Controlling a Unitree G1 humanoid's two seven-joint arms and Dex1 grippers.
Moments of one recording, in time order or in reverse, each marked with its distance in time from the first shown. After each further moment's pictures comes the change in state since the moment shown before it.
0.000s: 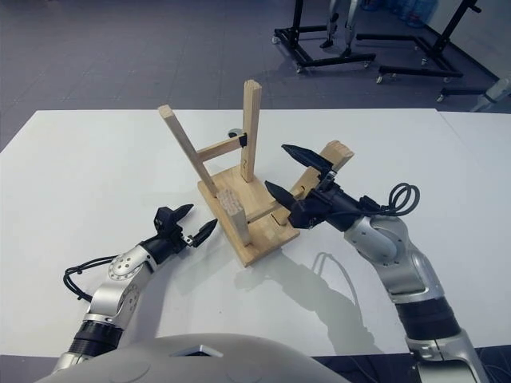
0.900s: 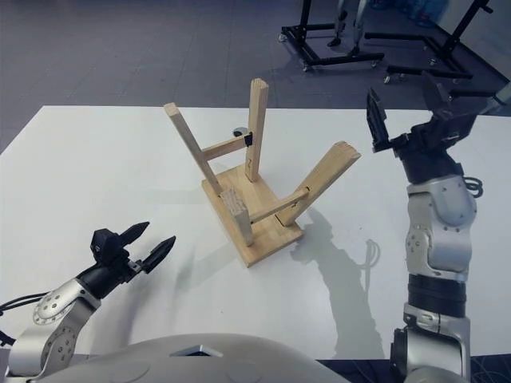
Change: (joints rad) left arm 0.353 0.187 0.228 -0.520 -0.264 0.202 -0.079; right arm -0.142 0.115 -0.414 0.133 0.851 0.443 0.029
